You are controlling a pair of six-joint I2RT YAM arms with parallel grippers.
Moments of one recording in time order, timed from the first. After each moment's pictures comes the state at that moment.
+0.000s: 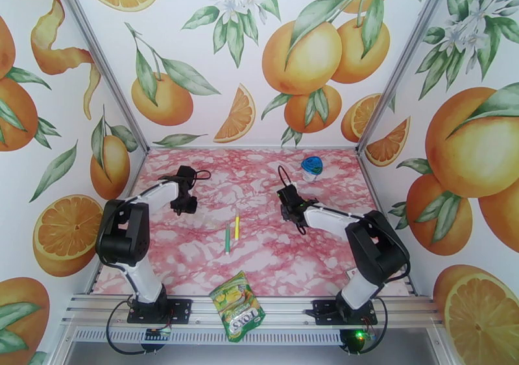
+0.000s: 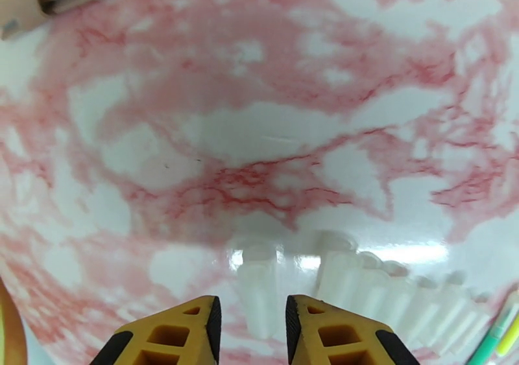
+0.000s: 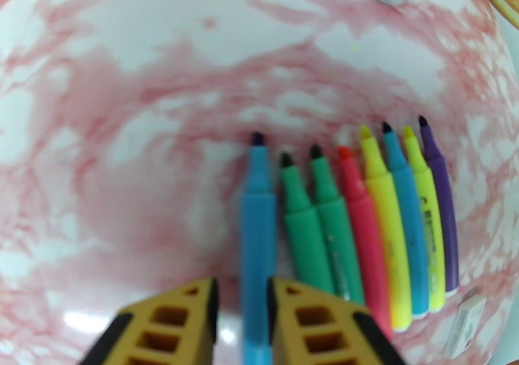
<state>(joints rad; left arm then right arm) -0.15 1.79 1.19 -0.76 -0.16 -0.11 0.54 1.70 0.93 -0.31 0.36 0.36</state>
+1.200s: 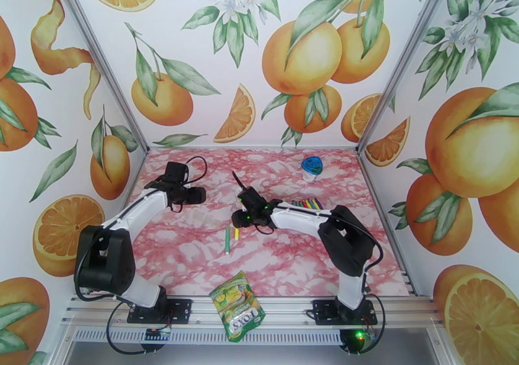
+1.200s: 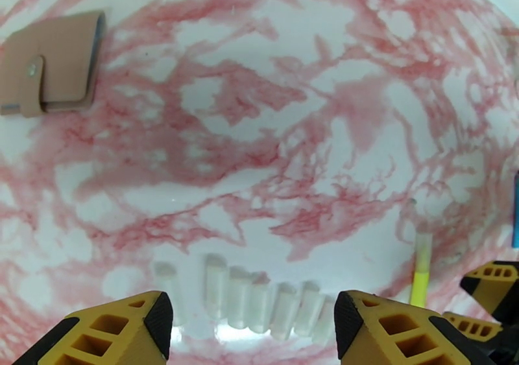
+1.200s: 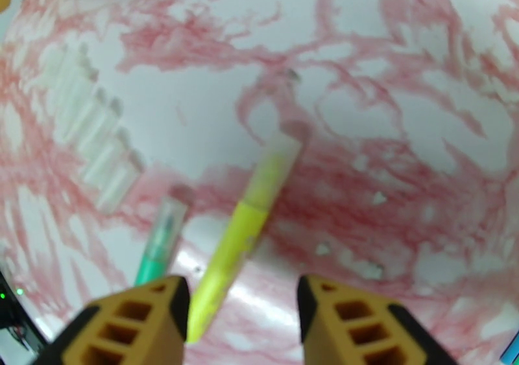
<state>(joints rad) -0.14 1.55 1.08 -0.54 0.09 -0.18 0.82 1.92 1.25 -0.30 -0.06 0.44</state>
